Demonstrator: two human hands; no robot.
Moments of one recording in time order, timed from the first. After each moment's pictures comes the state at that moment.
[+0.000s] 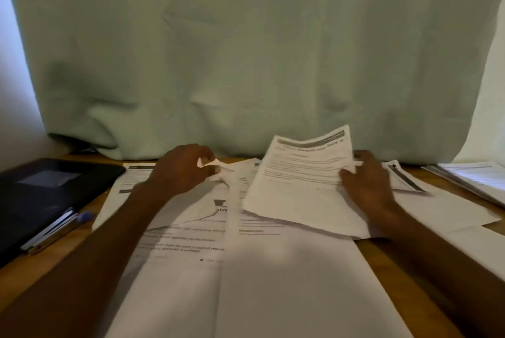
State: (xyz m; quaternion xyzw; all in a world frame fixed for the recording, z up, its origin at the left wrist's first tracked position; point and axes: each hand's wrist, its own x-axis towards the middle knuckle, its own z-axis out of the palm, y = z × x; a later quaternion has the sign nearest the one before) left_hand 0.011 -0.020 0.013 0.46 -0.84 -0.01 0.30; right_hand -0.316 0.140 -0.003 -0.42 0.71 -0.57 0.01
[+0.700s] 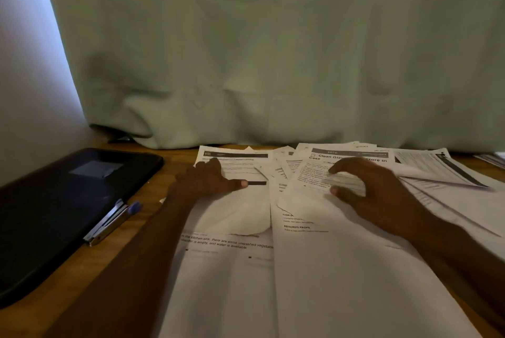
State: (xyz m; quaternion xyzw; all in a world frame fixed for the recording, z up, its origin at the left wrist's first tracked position) left_hand 0.048 -0.069 -0.033 0.62 -0.77 -0.13 0.09; right_hand -0.268 0.139 -0.017 -0.72 0.60 -0.35 -0.06
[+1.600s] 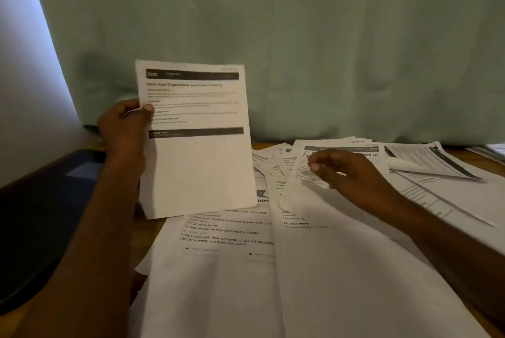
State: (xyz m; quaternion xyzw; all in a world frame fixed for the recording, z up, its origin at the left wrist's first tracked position) left_hand 0.127 -0.038 0.050 0.41 -0.46 -0.34 0.71; right_hand -0.232 0.118 -0.006 -0.64 0.60 -0.46 0.12
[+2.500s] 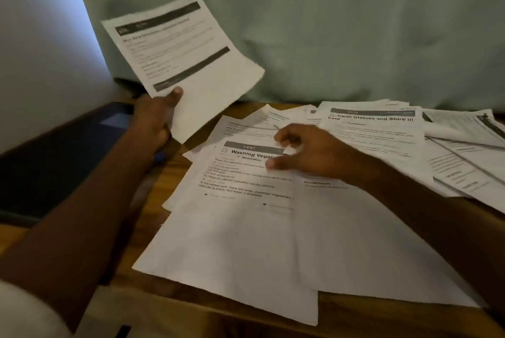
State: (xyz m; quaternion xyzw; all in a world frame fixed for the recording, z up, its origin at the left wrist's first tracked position) left_hand 0.150 -0.043 0.001 0.42 -0.44 -0.48 0.63; right_hand -0.146 0.105 -0.002 -0.71 0.63 -0.23 0.21
